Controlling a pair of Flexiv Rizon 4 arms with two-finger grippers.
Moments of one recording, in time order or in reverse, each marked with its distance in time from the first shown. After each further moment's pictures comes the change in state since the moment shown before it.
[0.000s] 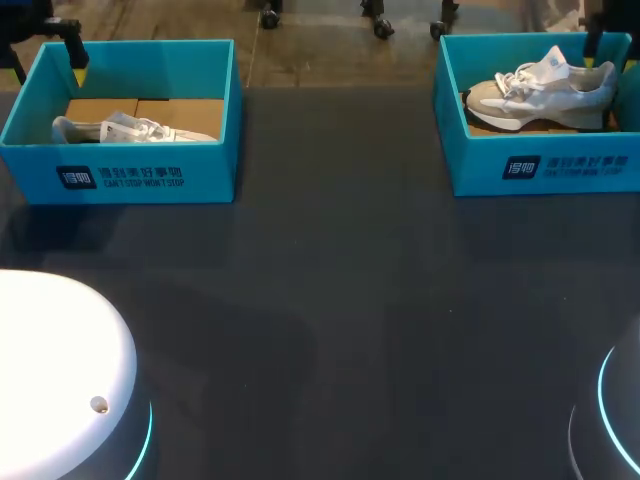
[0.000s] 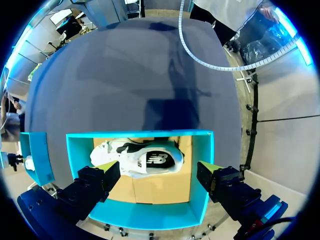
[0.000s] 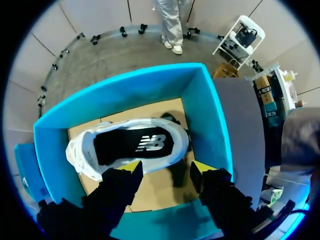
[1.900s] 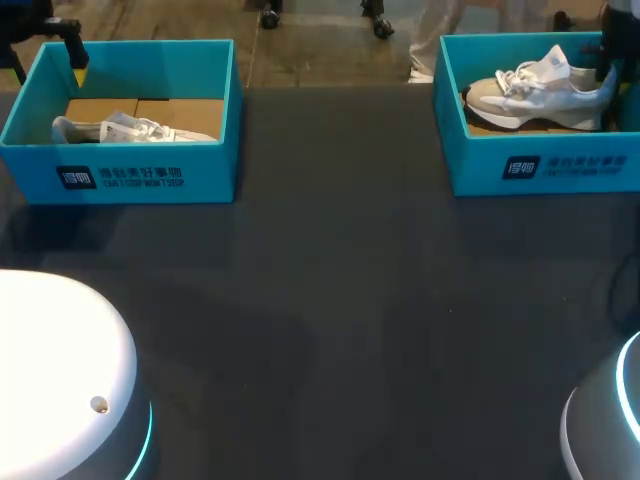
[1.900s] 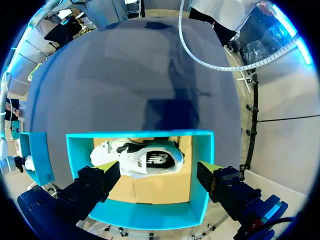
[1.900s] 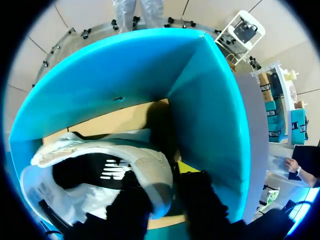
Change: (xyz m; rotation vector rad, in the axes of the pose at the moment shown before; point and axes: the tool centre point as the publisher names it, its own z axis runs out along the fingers) left arm 0.000 0.000 0.000 0.000 0.000 0.000; right arm -0.024 0.022 0.072 0.049 -0.047 -0.004
